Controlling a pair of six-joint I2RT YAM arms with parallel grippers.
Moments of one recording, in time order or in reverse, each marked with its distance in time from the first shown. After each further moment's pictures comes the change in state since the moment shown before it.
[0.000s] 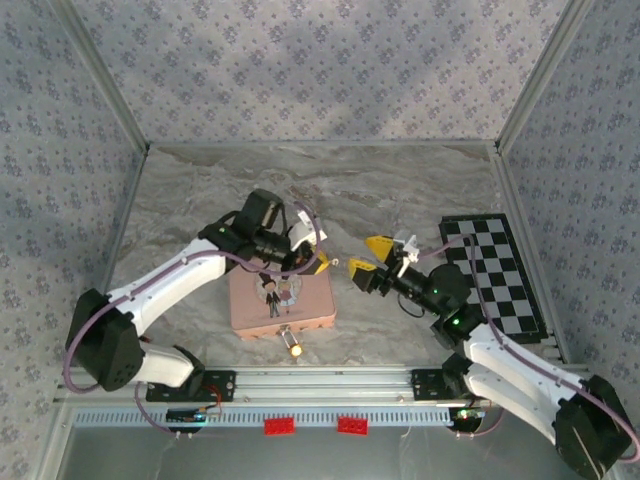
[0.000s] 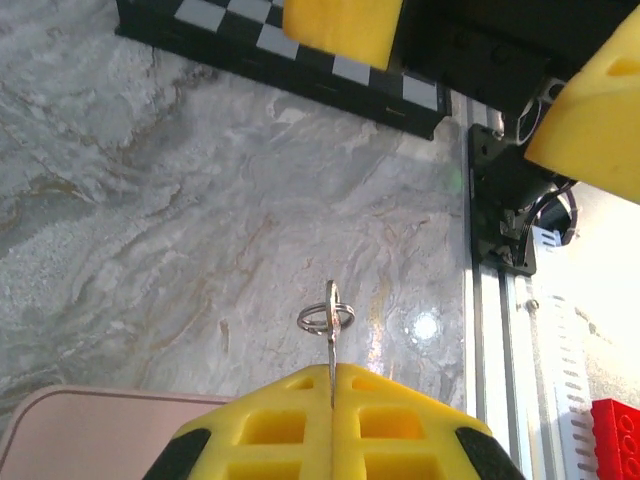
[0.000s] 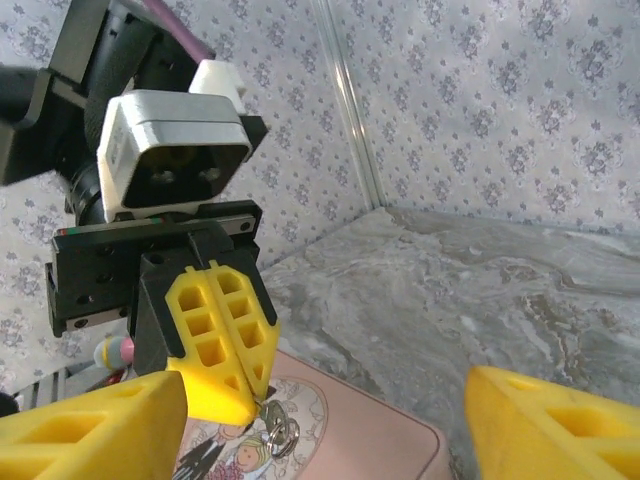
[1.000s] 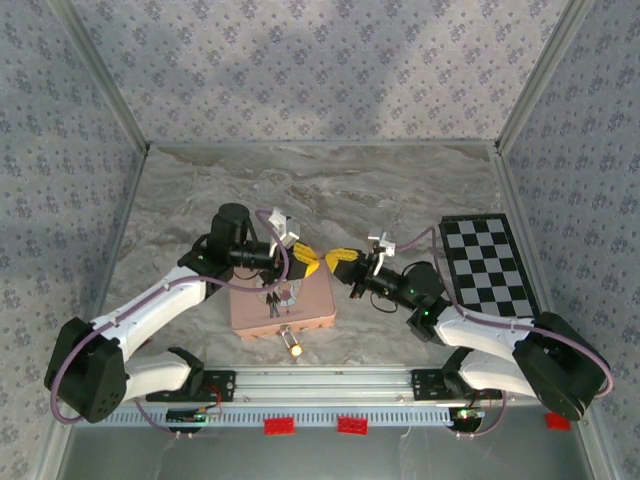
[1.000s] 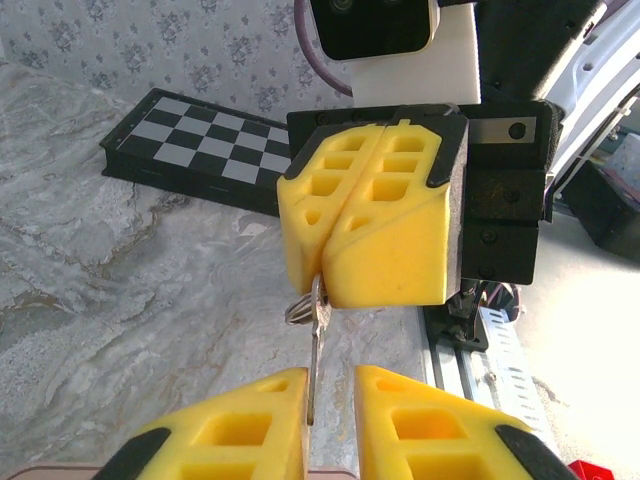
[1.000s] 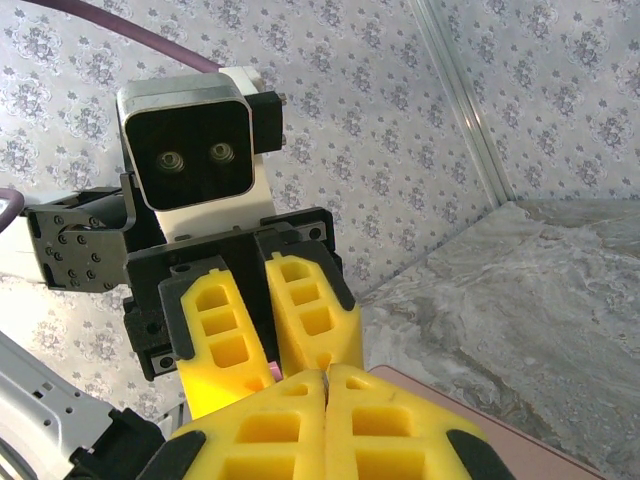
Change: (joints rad) left arm 0.114 -0.202 -0.338 0.548 0.253 -0.216; right arm 0.174 0.397 0.036 0.491 0.005 0.243
